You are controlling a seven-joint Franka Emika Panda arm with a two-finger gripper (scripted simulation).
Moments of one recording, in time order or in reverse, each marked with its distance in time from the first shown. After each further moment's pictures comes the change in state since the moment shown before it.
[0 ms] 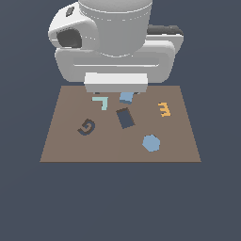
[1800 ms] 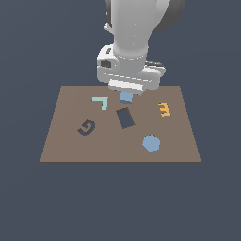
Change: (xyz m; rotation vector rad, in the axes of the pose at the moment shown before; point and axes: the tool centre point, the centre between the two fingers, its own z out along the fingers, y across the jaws) arm -0.112 -0.038 0.125 0.014 -0.030 0.233
